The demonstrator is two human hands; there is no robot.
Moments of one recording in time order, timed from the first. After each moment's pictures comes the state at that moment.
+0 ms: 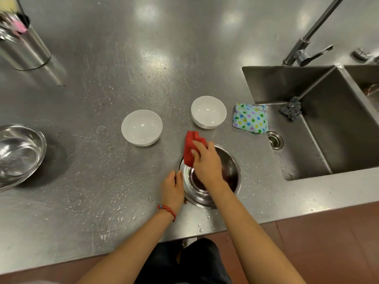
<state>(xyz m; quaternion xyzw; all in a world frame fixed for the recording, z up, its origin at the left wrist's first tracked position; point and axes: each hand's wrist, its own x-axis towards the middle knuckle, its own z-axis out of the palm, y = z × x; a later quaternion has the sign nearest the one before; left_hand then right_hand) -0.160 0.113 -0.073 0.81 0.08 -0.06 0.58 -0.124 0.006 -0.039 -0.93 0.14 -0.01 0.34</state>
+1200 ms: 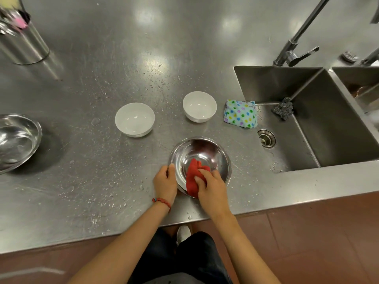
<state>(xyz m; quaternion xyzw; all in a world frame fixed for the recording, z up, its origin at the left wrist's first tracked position) -0.178 0.102 -0.072 0.79 0.14 -0.03 0.60 -0.231 -0.006 -0.031 -0.92 0.18 0.02 0.35</state>
